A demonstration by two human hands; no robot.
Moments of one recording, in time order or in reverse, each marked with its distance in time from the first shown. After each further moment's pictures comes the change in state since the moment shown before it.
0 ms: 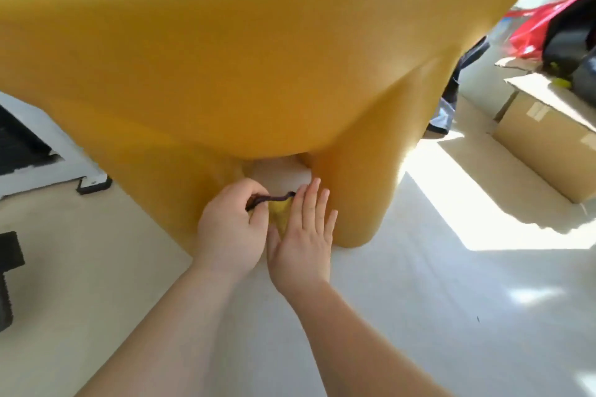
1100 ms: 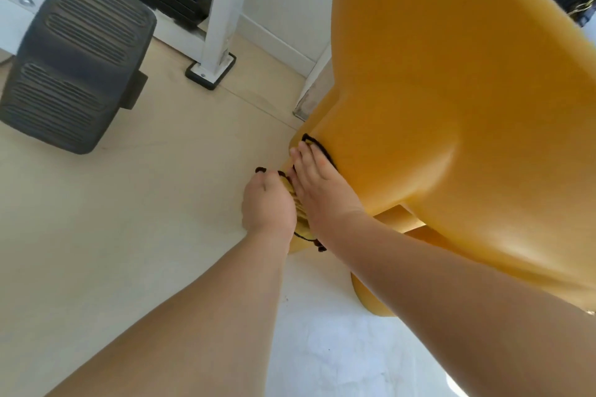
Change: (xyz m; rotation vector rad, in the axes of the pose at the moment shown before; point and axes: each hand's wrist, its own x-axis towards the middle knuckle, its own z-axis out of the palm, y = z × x) left_hand 0.007 -0.168 -0.052 -0.979 0.464 -1.126; right_hand 0.061 -0.210 0.044 -1.782 -0.169 -1.315
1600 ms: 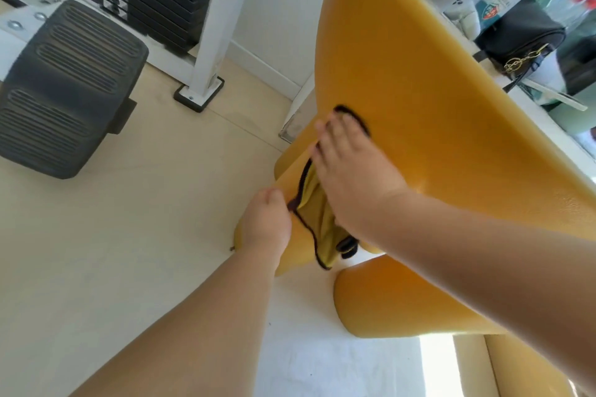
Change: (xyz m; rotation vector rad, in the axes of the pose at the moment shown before) left_hand -0.005 0.025 0.008 -0.044 -0.151 -0.002; right_hand -0.046 0.113 -0.043 -0.097 -0.049 0.058
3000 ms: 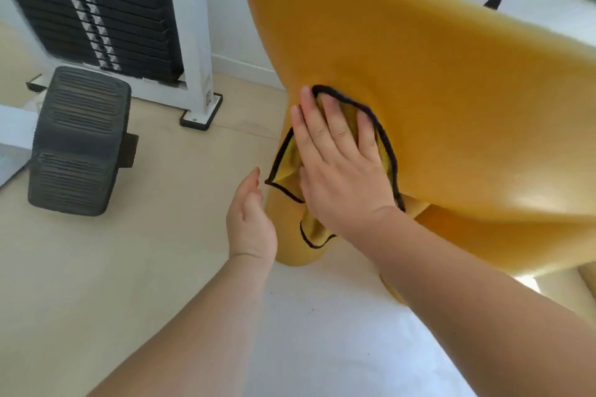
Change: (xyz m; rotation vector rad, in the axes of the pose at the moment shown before) left_hand -0.041 -0.020 -0.010 0.064 -0.019 0.317; right_hand -0.024 -0.088 0.054 0.735 0.616 0.702
